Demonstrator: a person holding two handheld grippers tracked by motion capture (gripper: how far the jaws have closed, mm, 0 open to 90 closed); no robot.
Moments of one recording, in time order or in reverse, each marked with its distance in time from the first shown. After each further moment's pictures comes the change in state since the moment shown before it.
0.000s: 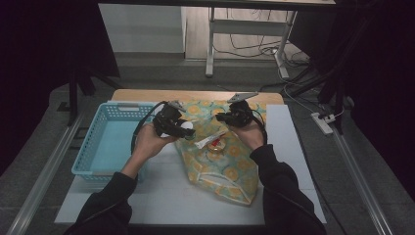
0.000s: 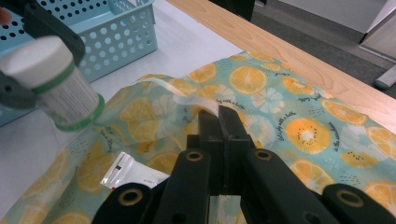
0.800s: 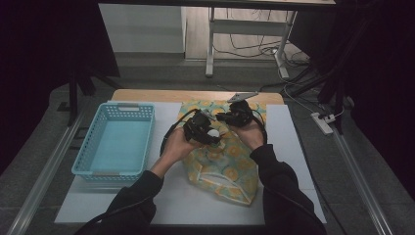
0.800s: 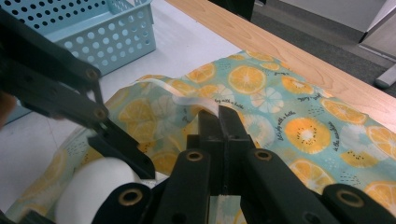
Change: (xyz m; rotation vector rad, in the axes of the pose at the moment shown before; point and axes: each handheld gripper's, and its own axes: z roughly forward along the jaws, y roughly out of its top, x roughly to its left) left arm -0.032 0.033 0.076 0.023 -0.068 0.081; right arm -0.002 -0.001 0.001 0.000 -0.001 0.008
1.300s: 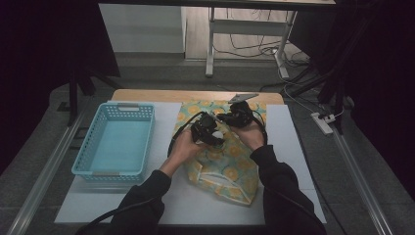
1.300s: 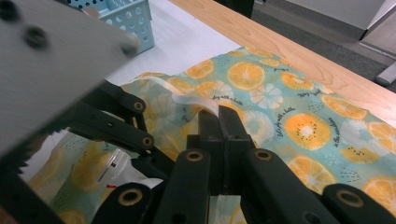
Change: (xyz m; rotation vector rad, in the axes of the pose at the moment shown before) left arm 0.005 0.003 0.031 0.030 0.025 -0.028; right arm -0.002 -0.004 0.001 0.005 0.001 0.004
